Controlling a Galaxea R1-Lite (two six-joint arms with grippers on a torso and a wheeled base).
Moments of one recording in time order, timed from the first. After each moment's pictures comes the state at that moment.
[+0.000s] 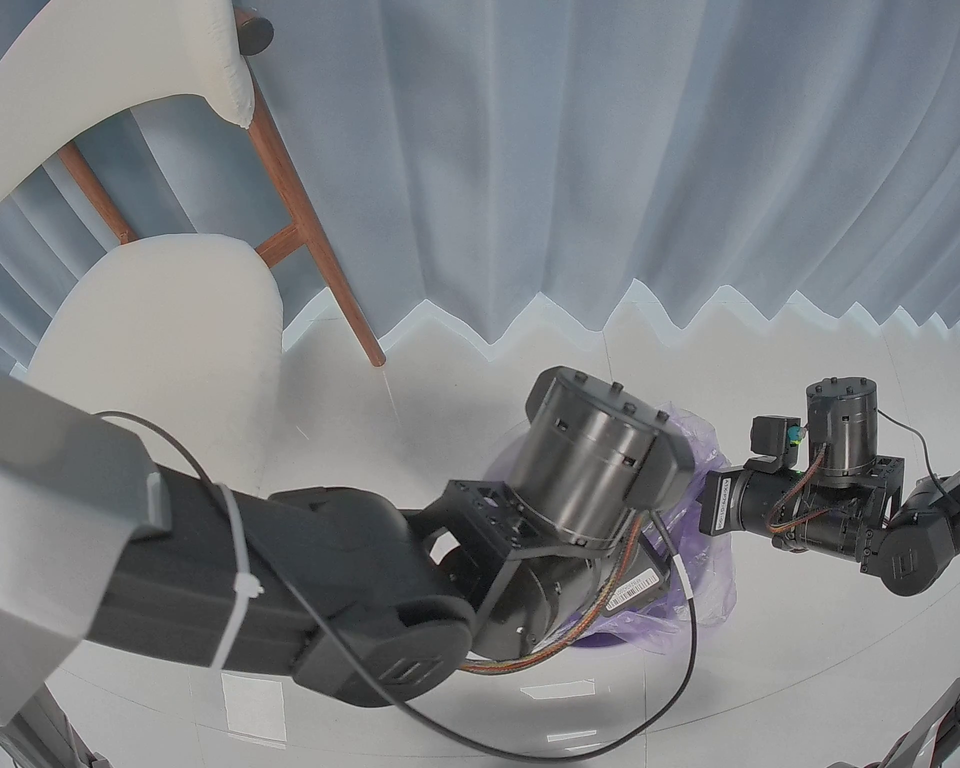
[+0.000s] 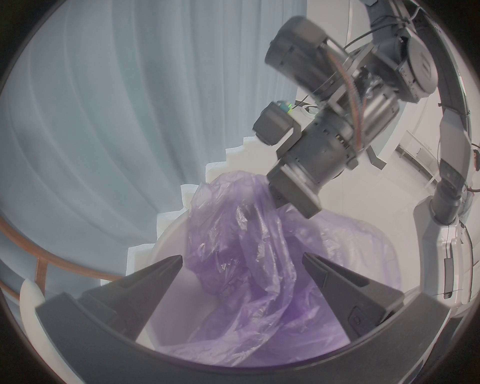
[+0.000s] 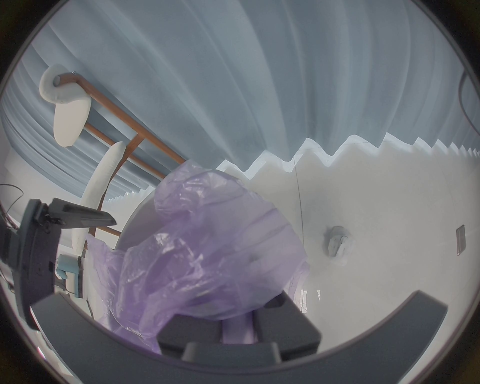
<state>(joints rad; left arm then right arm) -1.02 1.98 -1.27 -0.24 0.32 0.39 0.45 1.70 -0.64 -0.60 0.05 0.25</state>
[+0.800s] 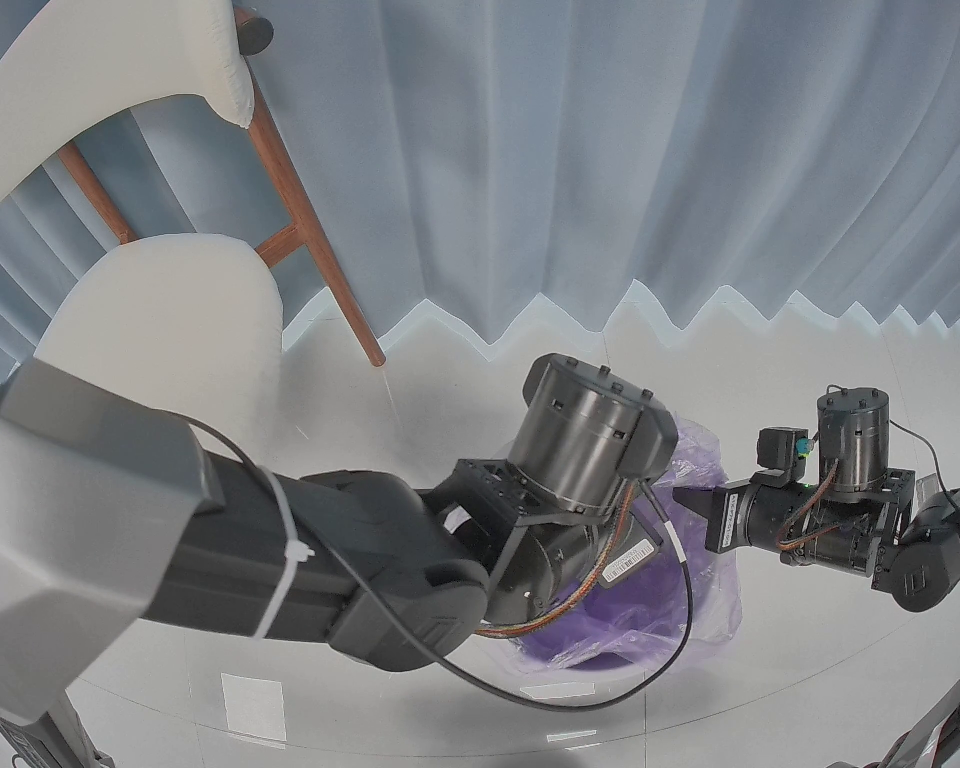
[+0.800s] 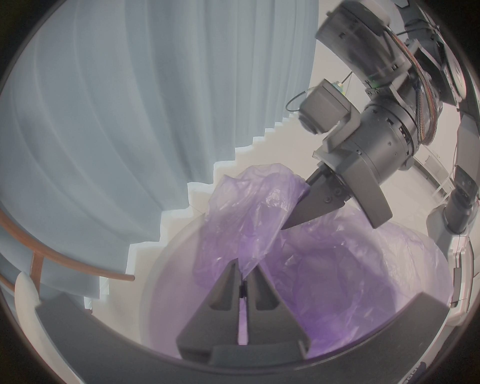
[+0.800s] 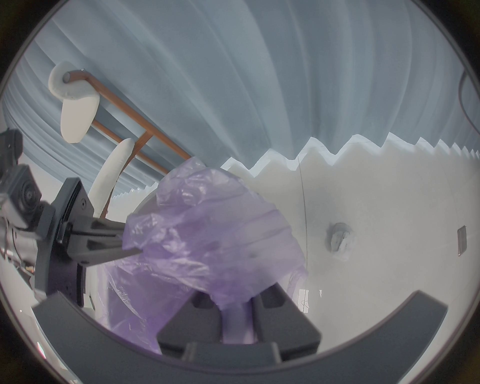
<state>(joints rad) -0.97 2.04 -1.33 -0.26 0.31 0.37 0.47 1.65 -0.58 -0.60 0.05 0.24</state>
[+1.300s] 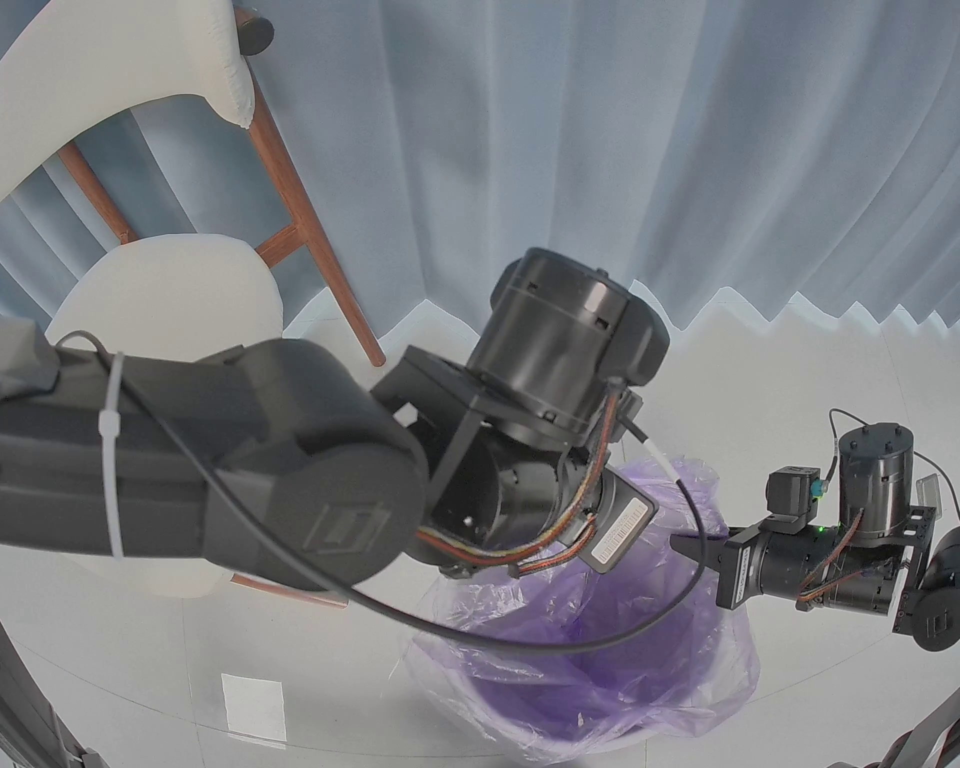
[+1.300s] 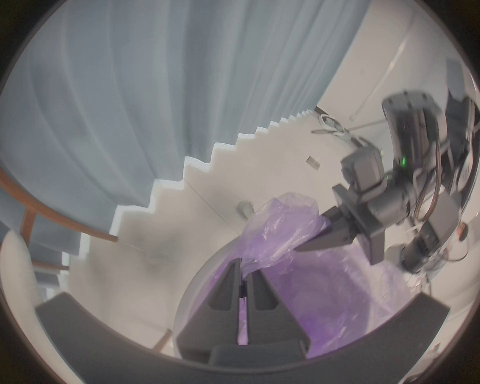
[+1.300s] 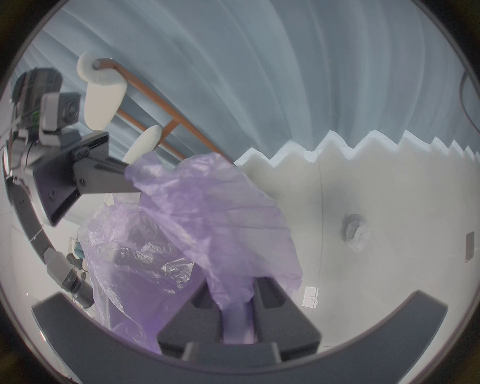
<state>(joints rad) -0.96 1.94 -1.51 0.17 0.22 0.08 0.55 1.55 -0.46 -0.61 0.11 0.23</state>
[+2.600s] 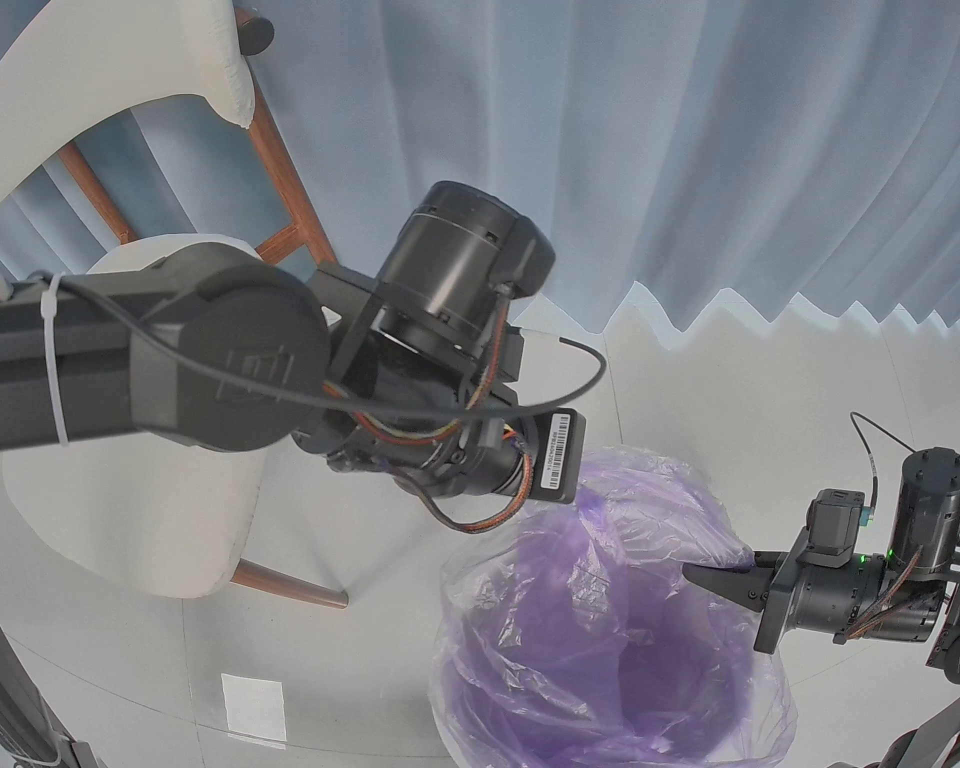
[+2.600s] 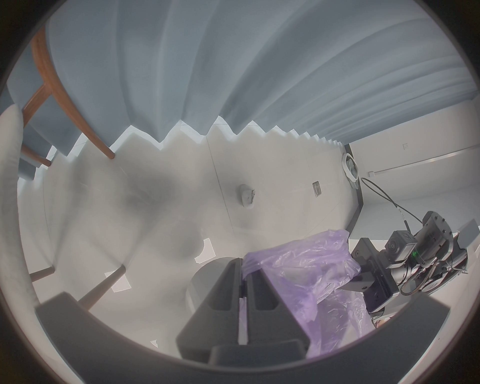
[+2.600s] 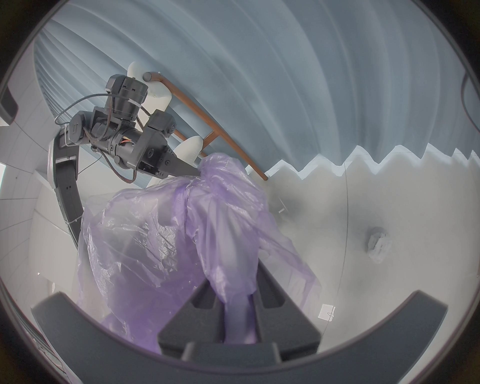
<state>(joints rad) -0.83 1.91 -1.62 0.44 0.01 -0.39 0.59 1.39 -0.32 -0.70 0.23 0.20</state>
